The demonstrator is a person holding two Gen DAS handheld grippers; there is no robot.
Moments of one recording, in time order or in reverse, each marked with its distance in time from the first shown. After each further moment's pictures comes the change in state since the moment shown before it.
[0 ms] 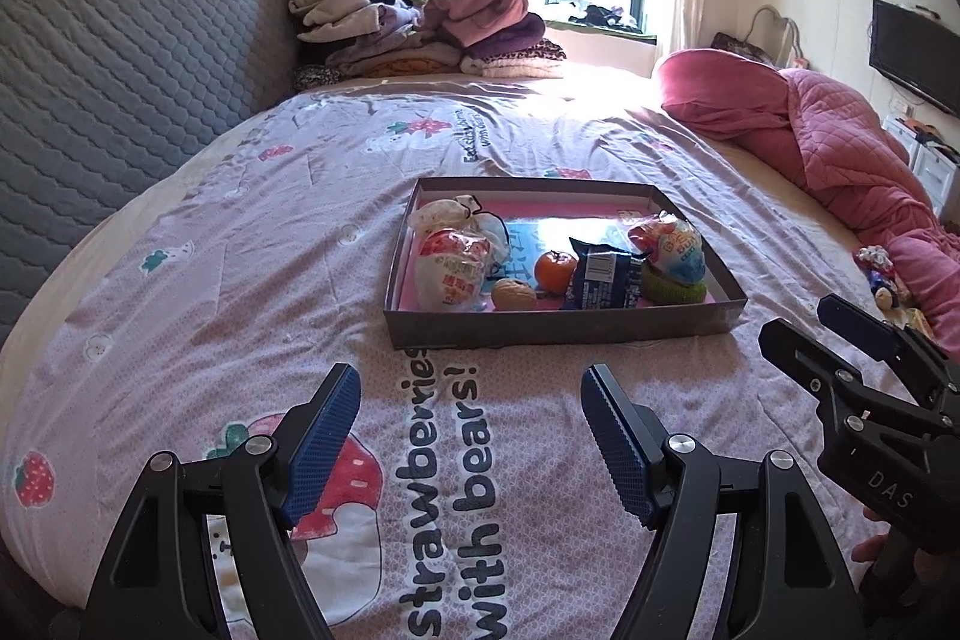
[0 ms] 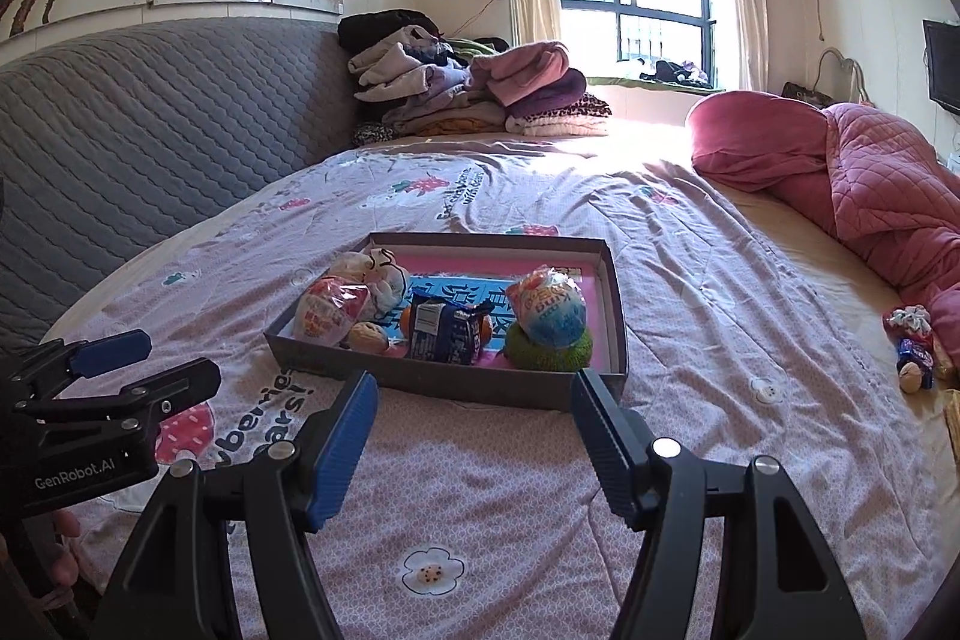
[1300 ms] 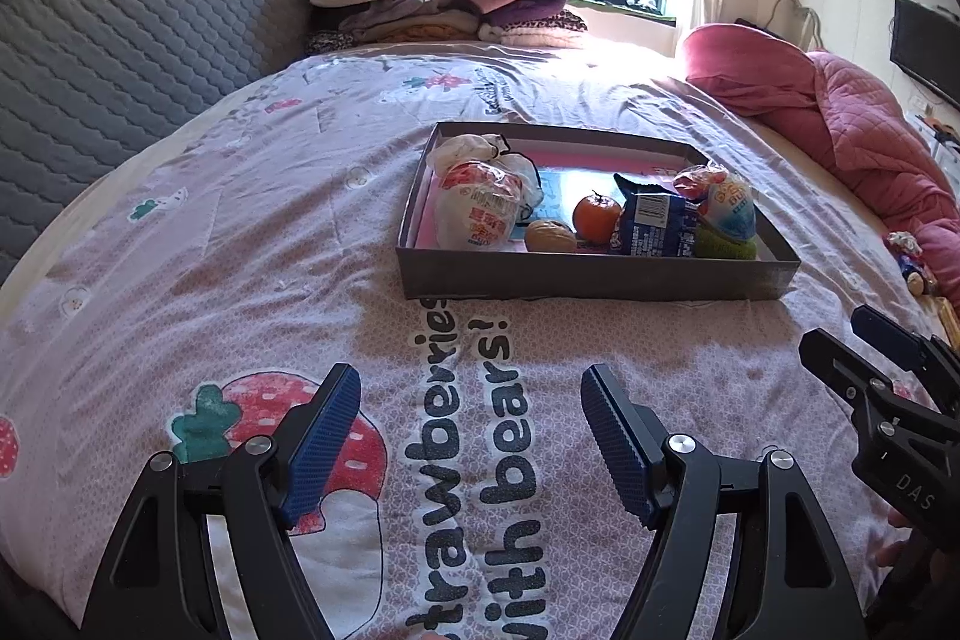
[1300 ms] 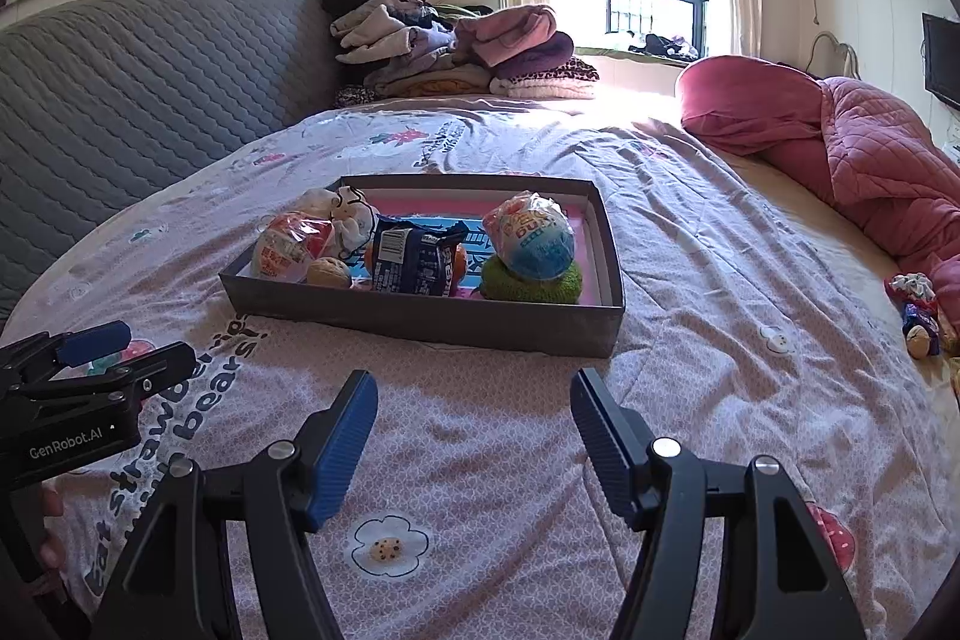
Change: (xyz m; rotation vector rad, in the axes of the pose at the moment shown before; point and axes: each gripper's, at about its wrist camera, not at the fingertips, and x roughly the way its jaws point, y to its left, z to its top) left arm 0.046 0.012 -0.027 -0.023 0.048 0.030; right arm 0.031 -0.007 -0.029 -0.003 0.060 -0.042
